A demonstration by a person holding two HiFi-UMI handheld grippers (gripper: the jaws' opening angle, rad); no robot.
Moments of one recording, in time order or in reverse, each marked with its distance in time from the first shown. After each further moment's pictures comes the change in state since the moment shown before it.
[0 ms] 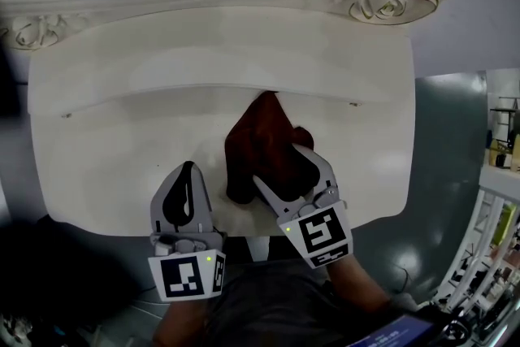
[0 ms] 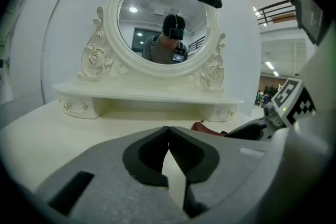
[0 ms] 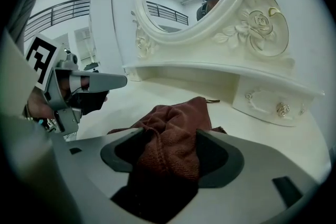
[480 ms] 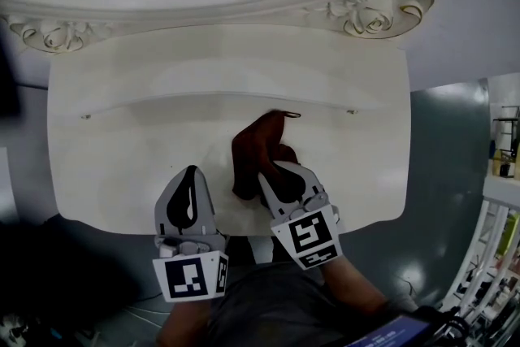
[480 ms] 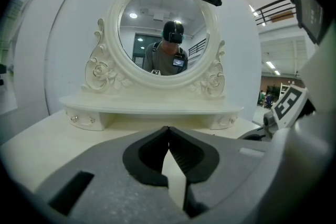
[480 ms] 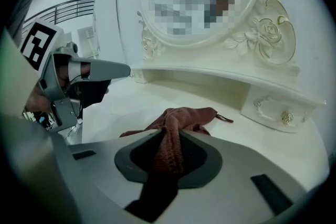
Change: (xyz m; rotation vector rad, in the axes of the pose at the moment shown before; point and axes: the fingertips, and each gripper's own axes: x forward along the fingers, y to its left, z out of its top) left arm -0.018 0.005 0.025 0.019 -0.047 0.030; right arm 0.000 0.022 0.009 -0.029 -0.012 0.014
